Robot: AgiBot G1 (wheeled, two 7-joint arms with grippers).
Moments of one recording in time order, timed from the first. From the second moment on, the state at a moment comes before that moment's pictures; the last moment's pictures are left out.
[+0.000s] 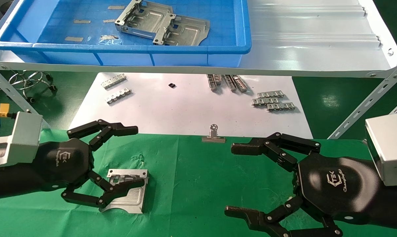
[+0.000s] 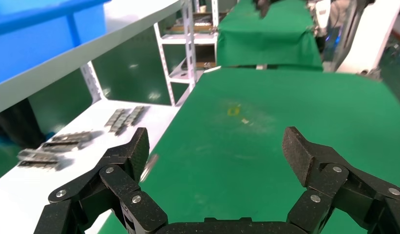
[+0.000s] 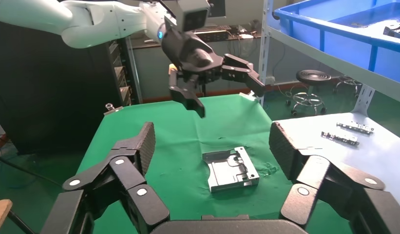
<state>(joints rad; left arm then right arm) -1.23 0.69 0.42 -0.96 0.83 1.53 0.09 1.10 -0.58 -0.36 1.27 -0.67 -1.46 0.14</state>
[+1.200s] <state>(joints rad) -1.07 0.61 0.27 -1.30 0.72 1.49 -0.20 1.10 -0.58 -0.36 1.27 -0.67 -1.46 0.14</state>
